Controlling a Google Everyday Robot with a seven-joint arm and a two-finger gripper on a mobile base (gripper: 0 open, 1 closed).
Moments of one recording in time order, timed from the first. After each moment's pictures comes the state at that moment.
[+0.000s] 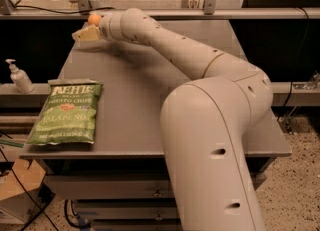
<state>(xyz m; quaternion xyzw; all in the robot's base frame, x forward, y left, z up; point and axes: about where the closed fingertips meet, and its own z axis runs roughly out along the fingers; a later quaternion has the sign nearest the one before) 0.885 0.218 0.858 -0.33 0.72 0.24 0.56</state>
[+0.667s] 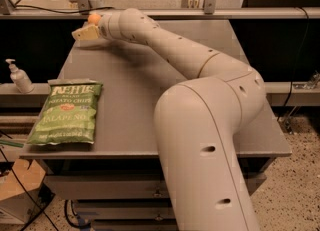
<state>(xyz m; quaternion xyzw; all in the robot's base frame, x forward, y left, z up) 0.896 0.221 0.855 -0.33 0.72 0.23 0.56</state>
